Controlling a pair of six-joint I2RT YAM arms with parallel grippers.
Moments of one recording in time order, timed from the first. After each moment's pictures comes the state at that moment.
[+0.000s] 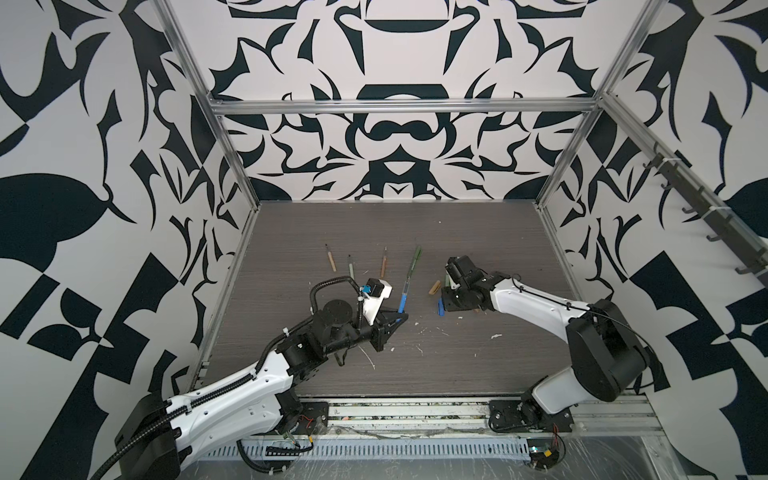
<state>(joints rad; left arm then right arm) -0.94 0.88 0.48 0.17 0.23 -0.38 0.54 1.55 0.91 -0.50 0.03 0.45</state>
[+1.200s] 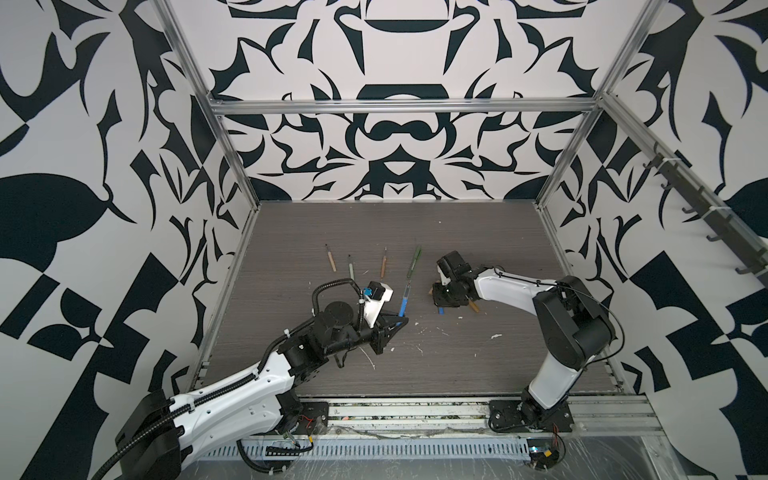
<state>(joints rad) -0.94 0.88 0.45 0.18 0.26 -0.38 0.52 1.75 1.00 -0.44 -0.07 0.50</state>
